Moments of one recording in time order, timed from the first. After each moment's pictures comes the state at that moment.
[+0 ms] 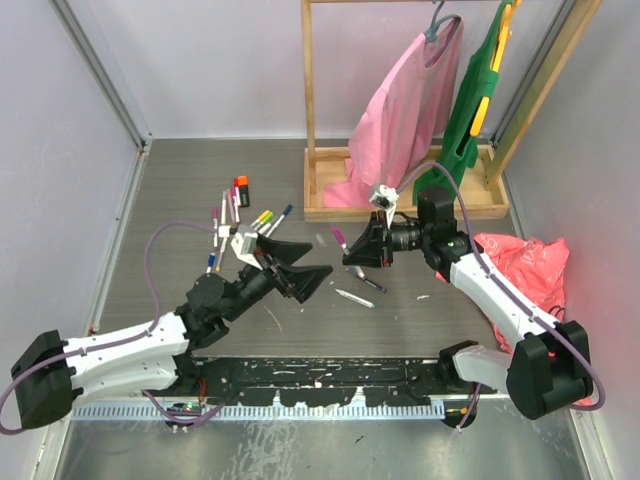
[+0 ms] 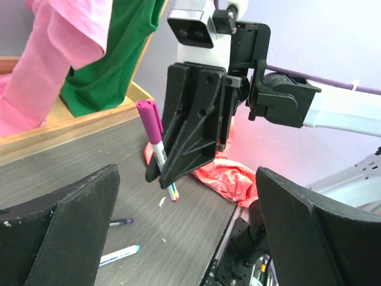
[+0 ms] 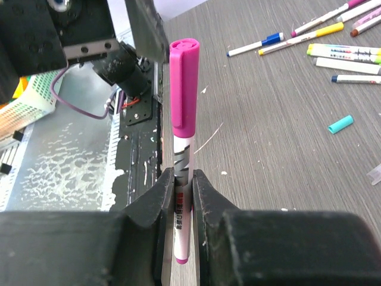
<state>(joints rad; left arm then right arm) -1.06 0.93 0.42 0.81 -0.13 -0.52 0.33 1.17 0.79 -0.01 -1.20 0.05</state>
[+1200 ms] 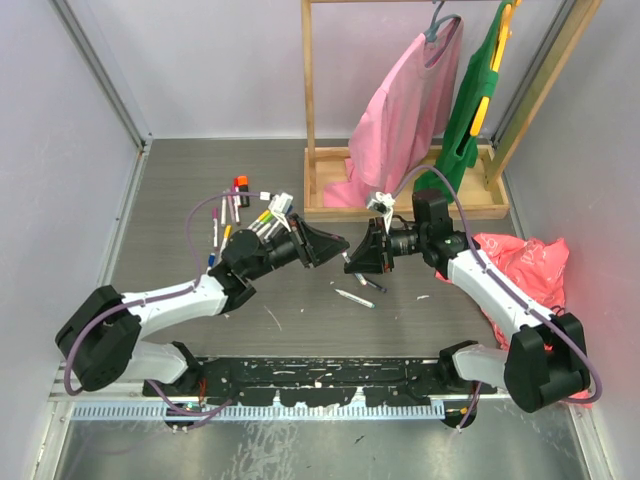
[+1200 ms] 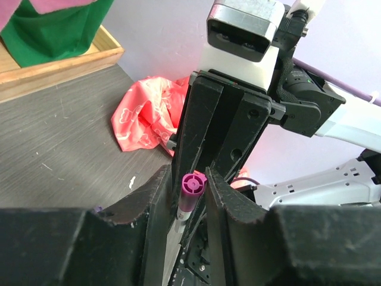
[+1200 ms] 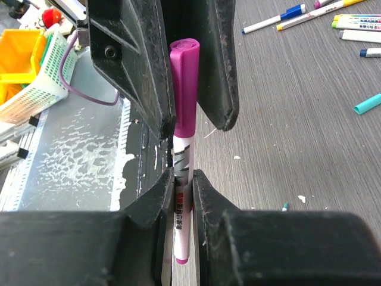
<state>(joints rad) -0.81 1.32 0.63 0.86 0.30 -0.82 0.33 1.20 0.80 -0.18 -1.24 -0.08</state>
